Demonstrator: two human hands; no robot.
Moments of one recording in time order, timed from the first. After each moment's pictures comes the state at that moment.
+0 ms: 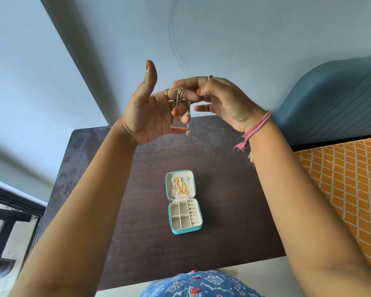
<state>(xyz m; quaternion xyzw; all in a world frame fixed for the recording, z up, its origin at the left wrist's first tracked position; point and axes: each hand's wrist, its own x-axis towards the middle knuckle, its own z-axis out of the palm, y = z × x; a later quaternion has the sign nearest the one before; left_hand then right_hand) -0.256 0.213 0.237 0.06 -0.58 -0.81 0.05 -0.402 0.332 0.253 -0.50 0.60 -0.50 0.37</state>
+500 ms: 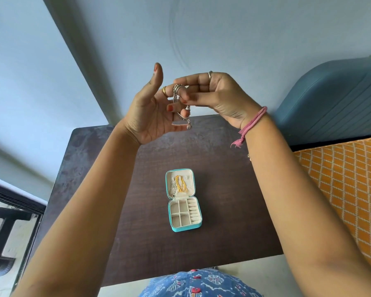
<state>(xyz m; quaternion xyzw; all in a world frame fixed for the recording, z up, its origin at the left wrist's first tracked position) -0.254 0.222 0.236 0.11 -0.57 -0.81 0.10 -0.399 0.327 0.250 -0.50 0.56 -0.55 0.36</state>
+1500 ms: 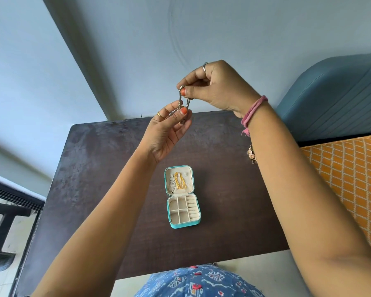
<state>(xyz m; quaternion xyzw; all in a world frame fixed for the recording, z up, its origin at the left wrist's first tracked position) -0.272 0.244 0.173 0.17 -0.35 -0.88 0.27 -0.400 0.320 0.263 -0.55 0.70 -0.42 0.18</state>
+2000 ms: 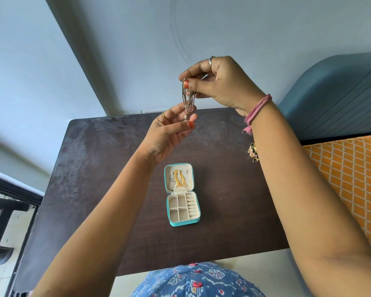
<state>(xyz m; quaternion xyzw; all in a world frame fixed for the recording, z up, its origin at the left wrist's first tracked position) -0.269 0.240 0.157 0.15 -0.42 -0.86 0.24 -0.406 0.315 0.256 -0.54 0.67 -0.46 0.22</state>
